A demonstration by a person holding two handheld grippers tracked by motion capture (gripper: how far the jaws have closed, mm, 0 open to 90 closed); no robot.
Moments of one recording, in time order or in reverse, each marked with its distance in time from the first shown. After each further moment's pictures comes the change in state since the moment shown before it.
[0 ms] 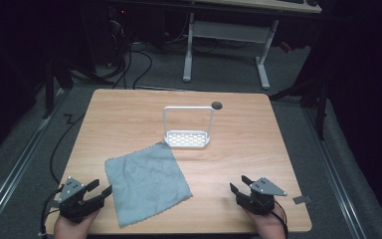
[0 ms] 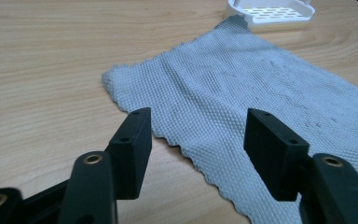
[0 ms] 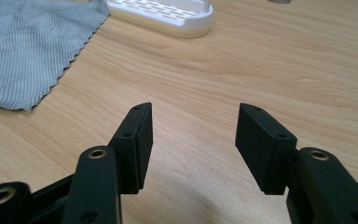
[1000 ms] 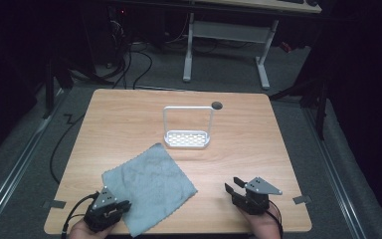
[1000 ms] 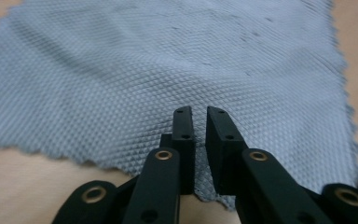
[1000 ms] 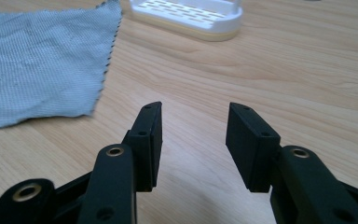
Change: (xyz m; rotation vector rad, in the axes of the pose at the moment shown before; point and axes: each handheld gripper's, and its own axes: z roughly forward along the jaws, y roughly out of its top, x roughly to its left) left arm -0.056 -0.014 0.019 0.277 -0.226 0.207; right arm 0.012 0.005 0.008 0.002 0.072 0.017
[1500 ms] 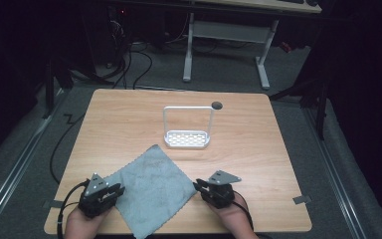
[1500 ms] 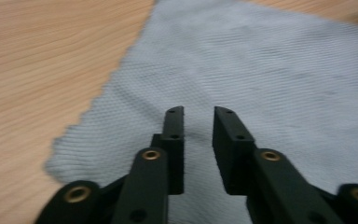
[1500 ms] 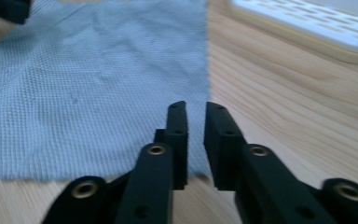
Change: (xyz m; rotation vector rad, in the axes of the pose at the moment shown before) left arm 0.040 0.020 -0.002 -0.081 0.171 -0.081; right arm 0.062 0.034 0.061 0.101 0.194 -0.072
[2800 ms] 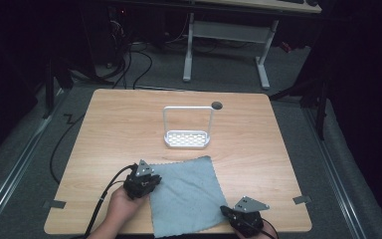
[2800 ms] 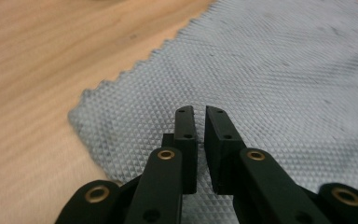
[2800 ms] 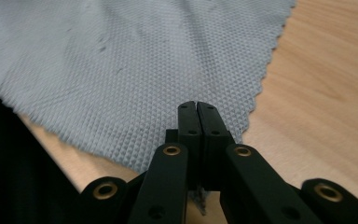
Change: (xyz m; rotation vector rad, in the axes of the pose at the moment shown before) left arm -0.057 0.058 0.090 0.054 -0.141 0.122; right arm -0.002 -0.071 -0.072 0.127 -0.057 0.017
